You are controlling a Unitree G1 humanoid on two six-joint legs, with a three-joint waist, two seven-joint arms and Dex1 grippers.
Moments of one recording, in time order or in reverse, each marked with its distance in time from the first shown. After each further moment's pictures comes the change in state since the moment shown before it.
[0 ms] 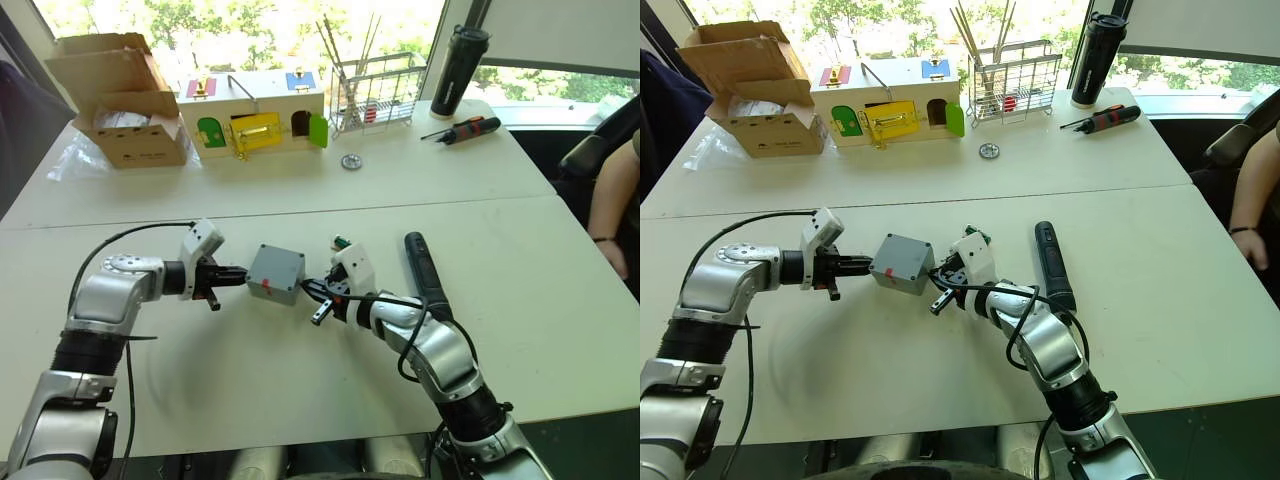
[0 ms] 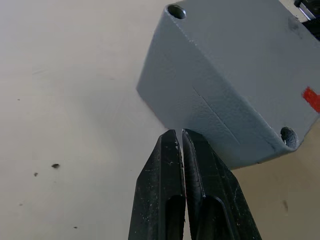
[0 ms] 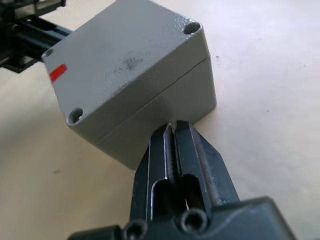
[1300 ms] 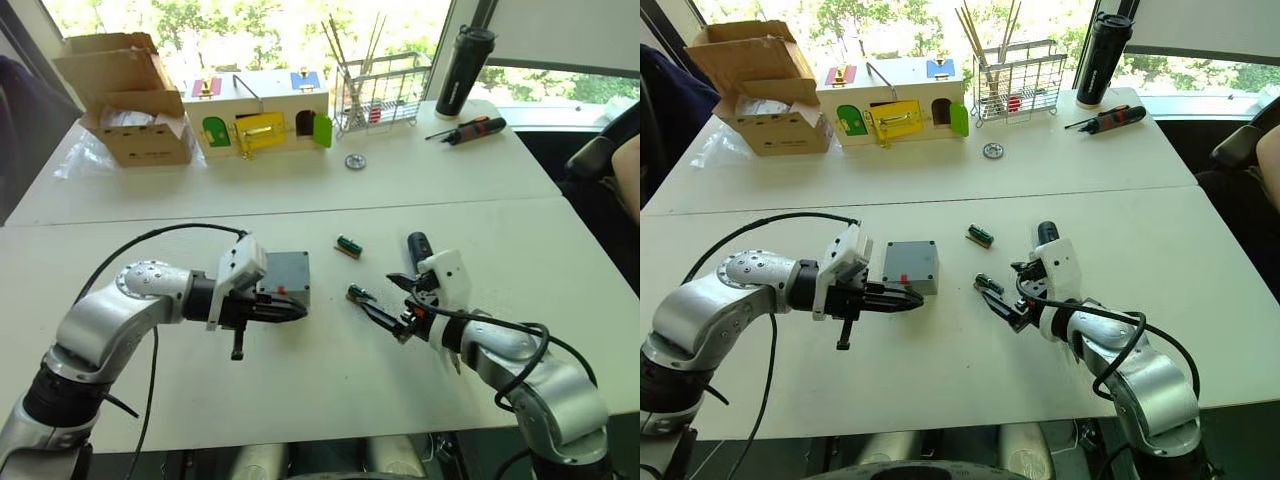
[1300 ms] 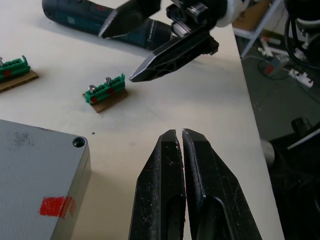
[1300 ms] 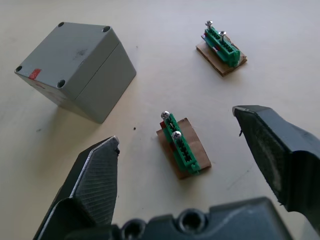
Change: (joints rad) left arm 0.092 0.114 -0.078 -0.560 -0.278 0.049 0.032; right arm 0.243 -0.222 -0.312 -0.456 0.189 0.257 -0.023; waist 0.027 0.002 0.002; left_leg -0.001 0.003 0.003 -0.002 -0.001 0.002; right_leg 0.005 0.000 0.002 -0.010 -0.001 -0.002
